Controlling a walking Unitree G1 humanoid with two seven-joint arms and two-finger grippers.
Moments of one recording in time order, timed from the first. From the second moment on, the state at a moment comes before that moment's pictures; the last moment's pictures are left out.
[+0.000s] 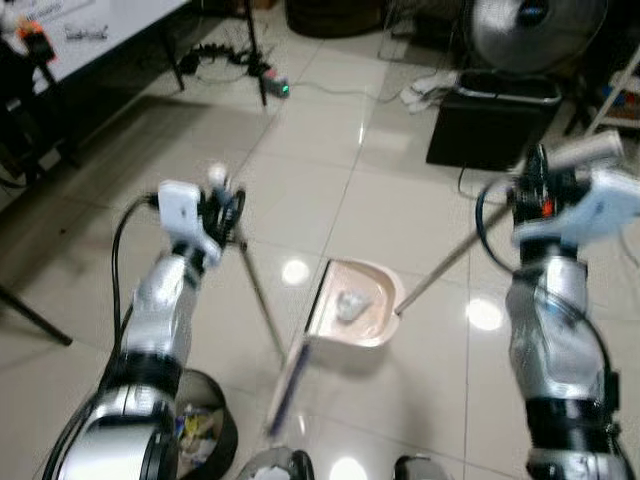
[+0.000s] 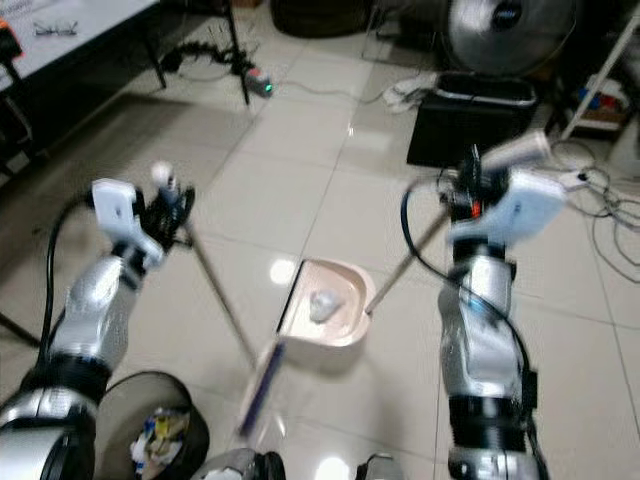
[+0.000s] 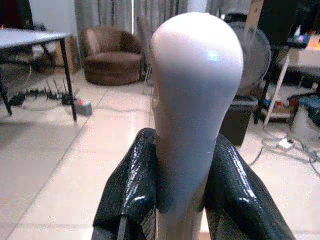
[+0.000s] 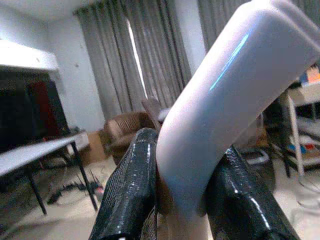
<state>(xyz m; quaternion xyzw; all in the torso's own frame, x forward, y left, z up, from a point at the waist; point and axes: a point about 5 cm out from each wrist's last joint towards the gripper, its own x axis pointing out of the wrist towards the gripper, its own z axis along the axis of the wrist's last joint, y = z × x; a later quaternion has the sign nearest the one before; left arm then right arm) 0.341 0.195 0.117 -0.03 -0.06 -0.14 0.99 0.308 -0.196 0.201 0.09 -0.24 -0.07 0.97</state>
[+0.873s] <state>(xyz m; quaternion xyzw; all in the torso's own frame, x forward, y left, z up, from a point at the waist) 0.270 0.213 0.077 0.04 0.04 -0.09 0.99 0.328 -0.161 0.247 0.18 -0.21 0.05 0.96</state>
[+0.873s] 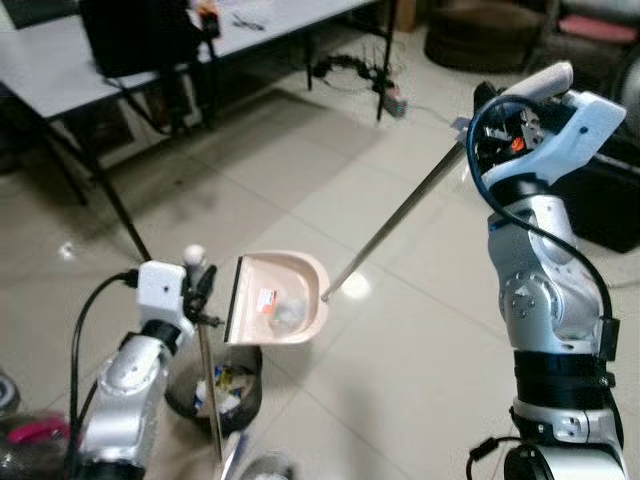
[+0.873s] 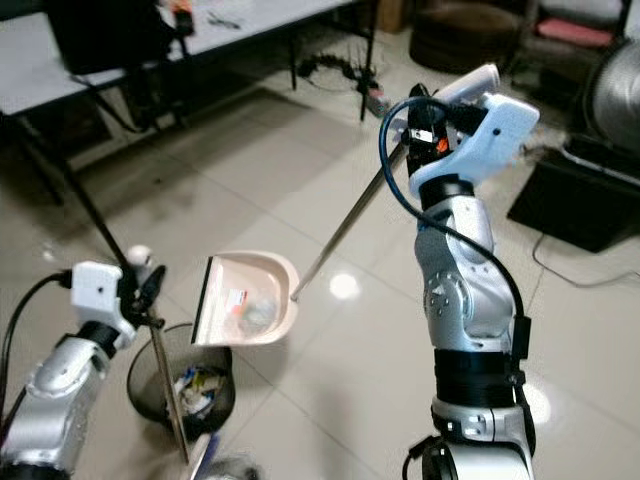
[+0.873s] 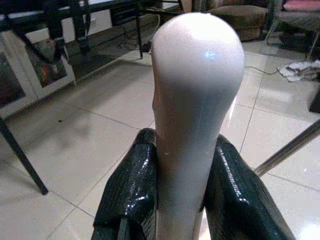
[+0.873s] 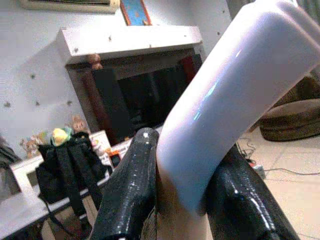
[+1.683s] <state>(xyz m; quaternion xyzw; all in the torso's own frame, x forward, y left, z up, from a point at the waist) 0.281 0.204 0.101 0.09 0.00 -0.07 0.99 0.331 -0.171 0.235 0.16 -0.18 0.01 0.97</state>
